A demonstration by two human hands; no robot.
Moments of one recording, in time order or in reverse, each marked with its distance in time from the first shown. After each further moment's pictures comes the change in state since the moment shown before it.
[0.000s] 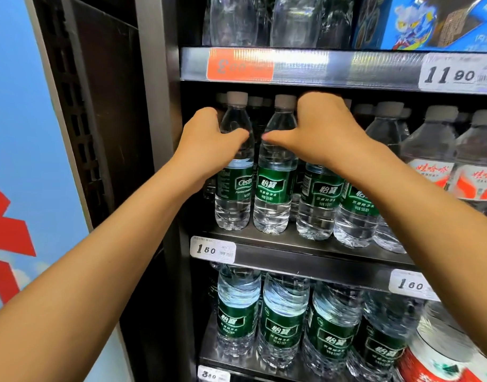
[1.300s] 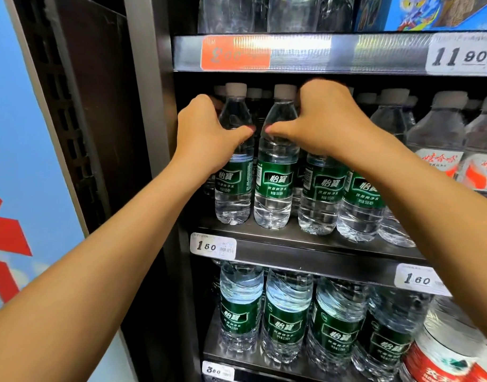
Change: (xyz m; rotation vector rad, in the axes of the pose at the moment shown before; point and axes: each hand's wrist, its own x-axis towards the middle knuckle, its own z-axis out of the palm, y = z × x) left_hand -0.004 0.003 0.005 0.209 0.208 0.094; right_hand 0.004 0.007 0.004 0.031 0.015 0.004
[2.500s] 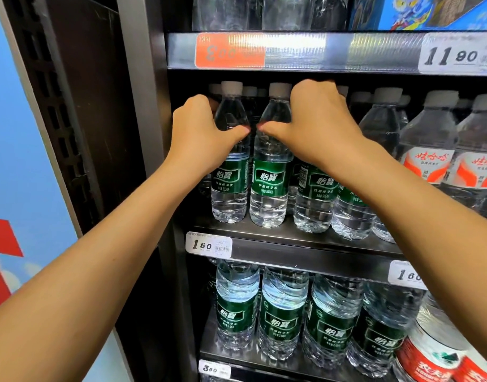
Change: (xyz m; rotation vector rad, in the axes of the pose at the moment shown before) left_hand 0.002 0.000 -0.002 0.019 -0.078 0.005; right_hand -0.011 -0.006 0.005 -0.020 0.073 0.010
